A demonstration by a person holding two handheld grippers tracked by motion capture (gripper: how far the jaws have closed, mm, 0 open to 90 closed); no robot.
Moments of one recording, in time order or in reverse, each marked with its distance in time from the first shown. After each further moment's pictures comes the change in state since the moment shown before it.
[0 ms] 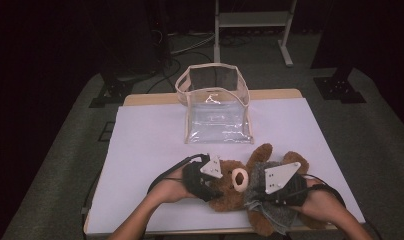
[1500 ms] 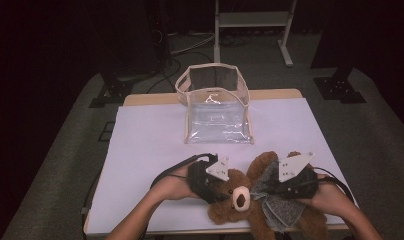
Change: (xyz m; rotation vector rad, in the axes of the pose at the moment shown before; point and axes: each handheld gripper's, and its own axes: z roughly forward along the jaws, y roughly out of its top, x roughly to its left) left arm -0.007 0.021 -0.004 0.005 -0.093 0.096; right arm -0.021 -0.037 -0.004 -0.026 0.023 0.121
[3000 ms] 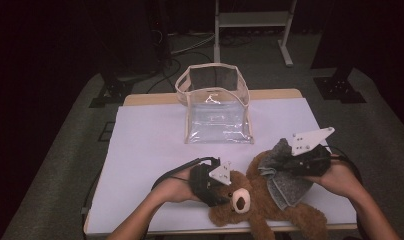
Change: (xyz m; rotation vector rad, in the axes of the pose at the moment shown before) left arm -0.004 0.002 0.002 0.027 -0.007 0.012; right arm -0.037 0.016 -0.038 -0.088 -0.102 0.036
